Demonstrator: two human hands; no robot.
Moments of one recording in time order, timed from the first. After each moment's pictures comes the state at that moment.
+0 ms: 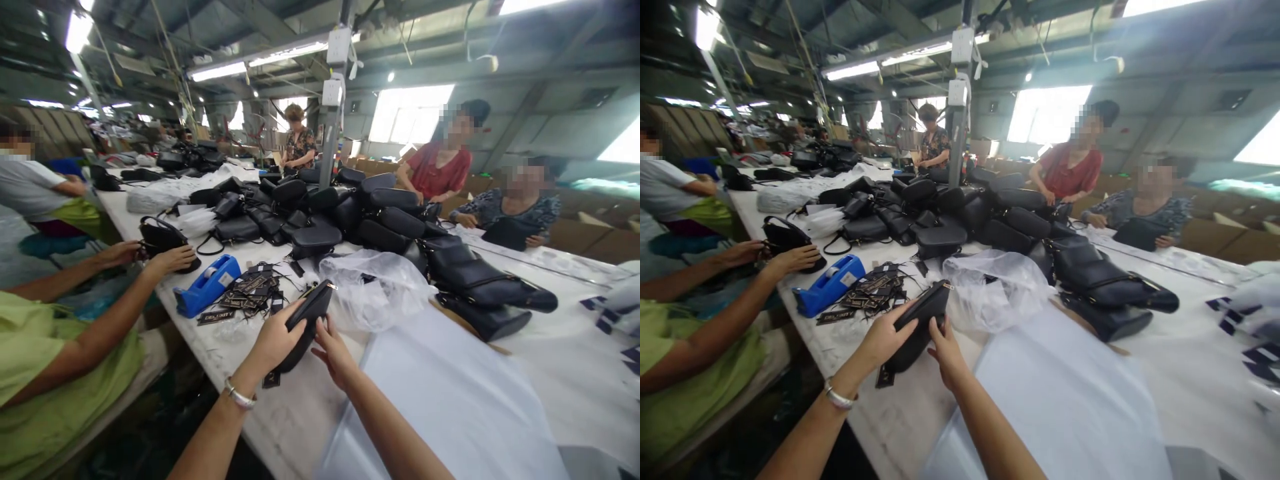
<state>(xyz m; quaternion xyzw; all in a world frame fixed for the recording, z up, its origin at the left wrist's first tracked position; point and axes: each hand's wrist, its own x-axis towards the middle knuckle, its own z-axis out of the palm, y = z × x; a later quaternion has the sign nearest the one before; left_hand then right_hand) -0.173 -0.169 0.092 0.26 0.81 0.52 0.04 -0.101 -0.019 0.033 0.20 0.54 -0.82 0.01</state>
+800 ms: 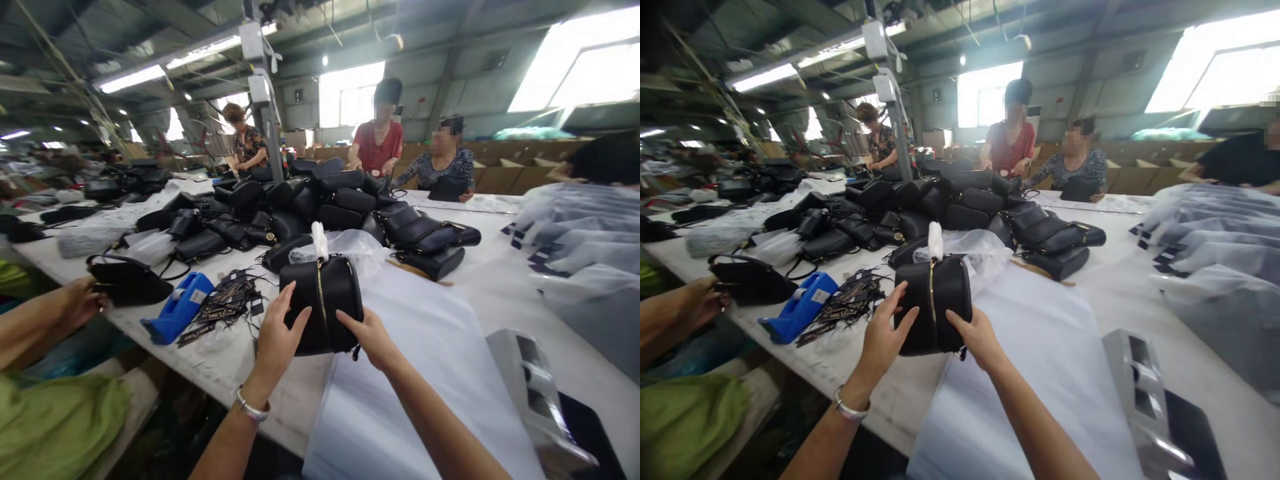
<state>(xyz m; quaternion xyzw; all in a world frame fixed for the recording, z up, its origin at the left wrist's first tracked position) -0.104 -0.130 0.116 0.32 0.75 0.58 -0.01 0.009 0.030 0.097 0.21 0.63 -0.71 -0.21</state>
